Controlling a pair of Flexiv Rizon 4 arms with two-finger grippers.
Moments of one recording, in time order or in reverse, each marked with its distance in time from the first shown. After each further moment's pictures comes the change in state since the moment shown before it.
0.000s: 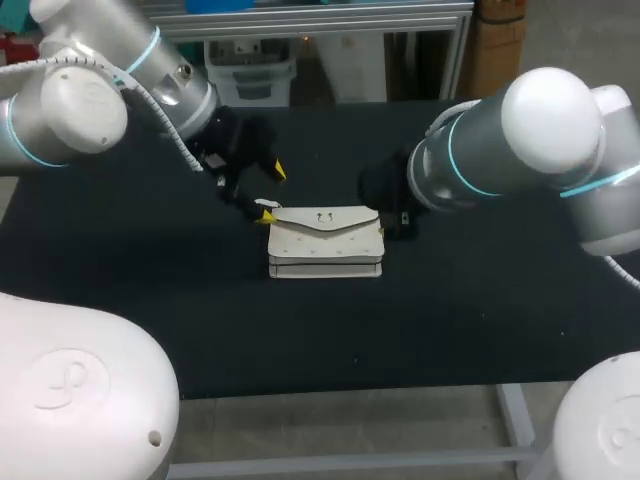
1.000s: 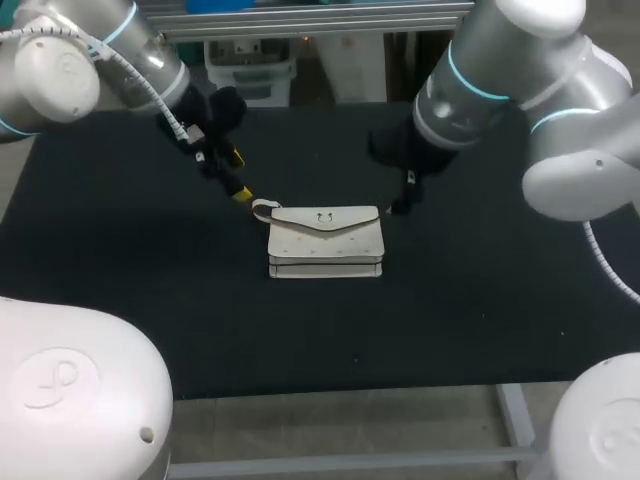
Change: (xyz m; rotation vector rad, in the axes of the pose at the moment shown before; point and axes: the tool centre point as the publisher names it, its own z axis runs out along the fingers) left arm -0.026 0.052 -0.032 -0.065 -0.008 -0.443; right arm -0.026 -0.027 0.015 0.033 0.264 0.185
